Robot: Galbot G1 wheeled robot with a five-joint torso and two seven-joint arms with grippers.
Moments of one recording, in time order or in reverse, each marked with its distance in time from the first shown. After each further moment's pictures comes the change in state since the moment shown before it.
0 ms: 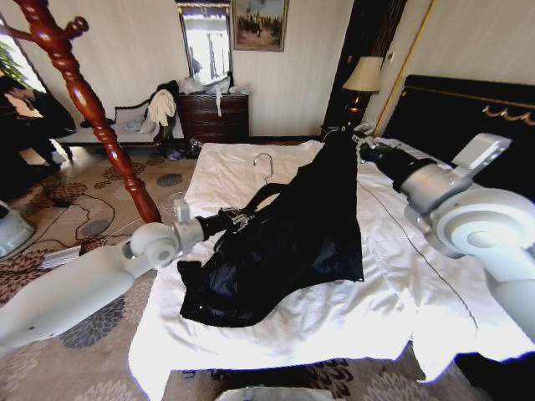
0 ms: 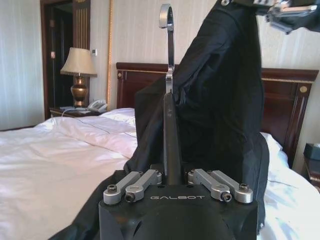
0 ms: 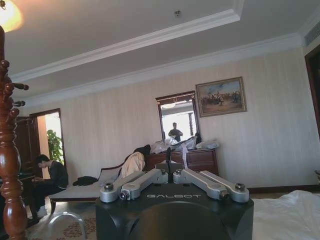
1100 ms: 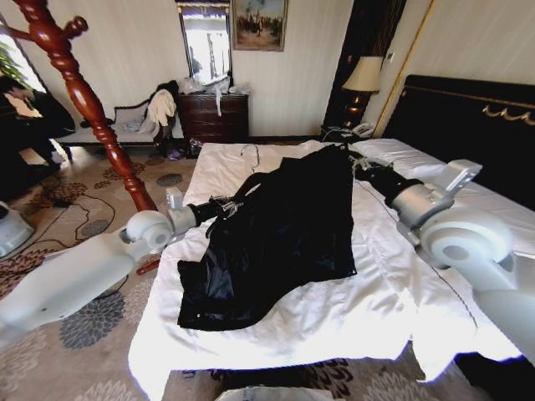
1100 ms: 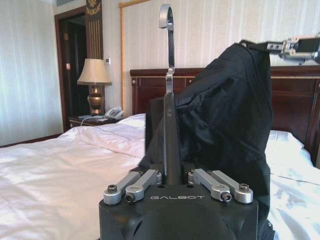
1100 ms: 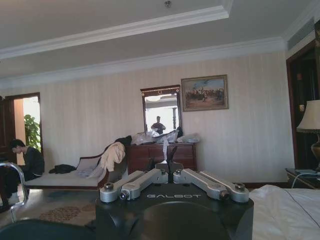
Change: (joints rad) left arm -0.003 0.101 -0.087 0.082 0.017 -0.019 0.136; right arm -0.105 0.006 0.022 -0.058 -0.144 0.008 -0.054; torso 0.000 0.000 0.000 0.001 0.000
